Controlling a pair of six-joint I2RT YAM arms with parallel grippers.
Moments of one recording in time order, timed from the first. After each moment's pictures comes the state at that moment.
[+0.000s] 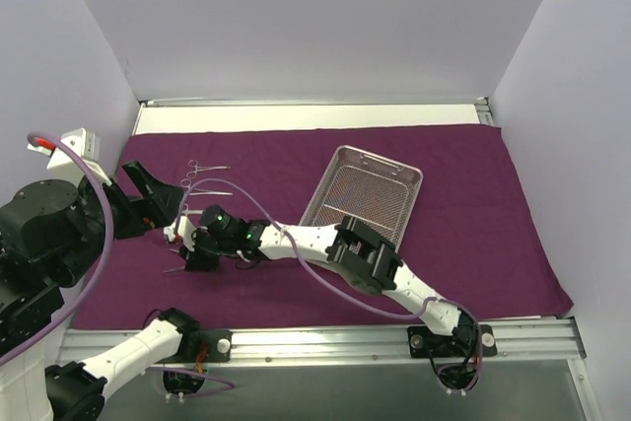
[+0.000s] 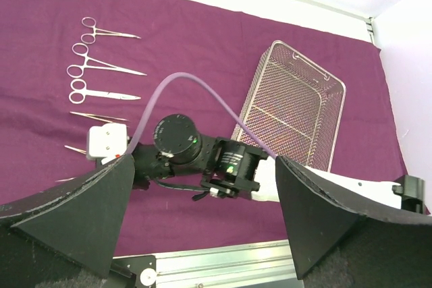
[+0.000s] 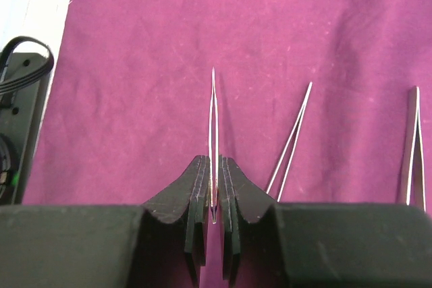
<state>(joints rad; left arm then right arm) -0.53 0.90 1.86 -1.36 -0.30 -0.56 1.19 2.42 1.84 0.07 -0.44 -0.13</state>
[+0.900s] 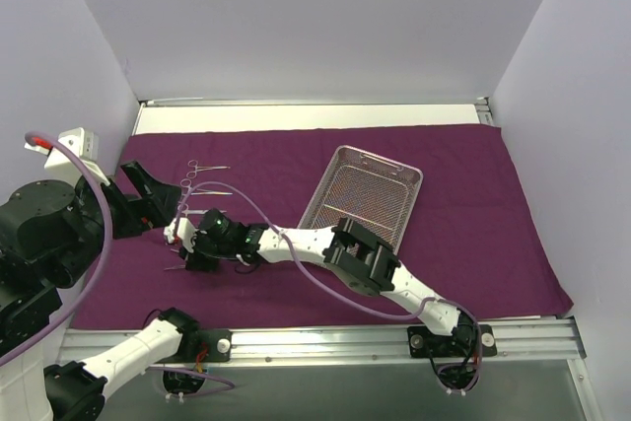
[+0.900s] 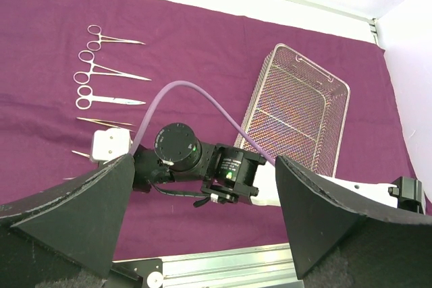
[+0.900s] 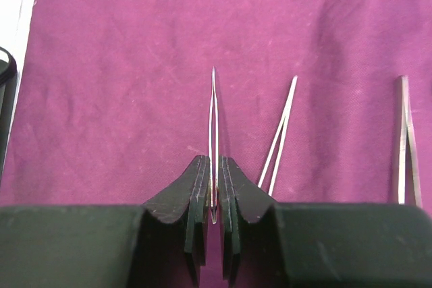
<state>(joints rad) -0.53 0.91 1.89 -1.36 -0.31 -0.53 1.20 2.45 1.86 0.09 -0.37 -0.12</state>
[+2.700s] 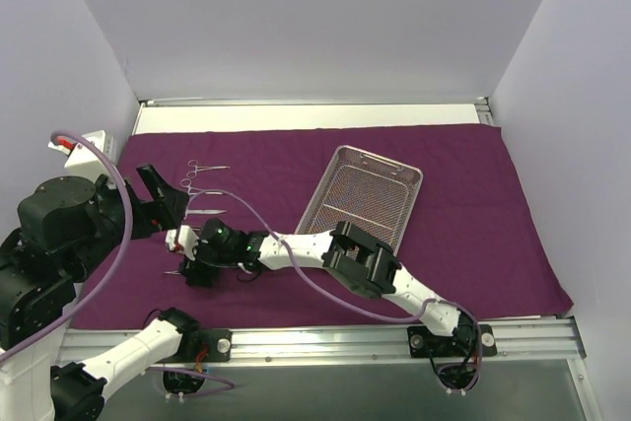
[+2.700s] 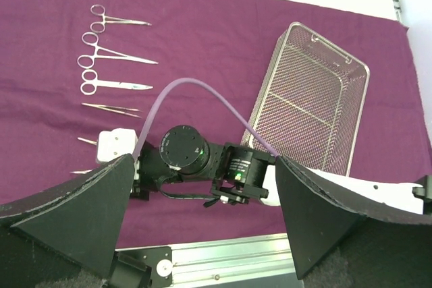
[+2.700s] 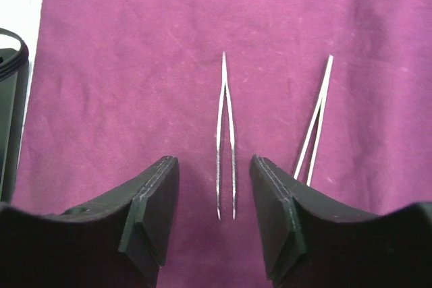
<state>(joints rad) -0.53 0.90 1.82 -1.37 -0.30 -0.52 1.22 2.44 1.78 0.14 -0.35 -0.08</state>
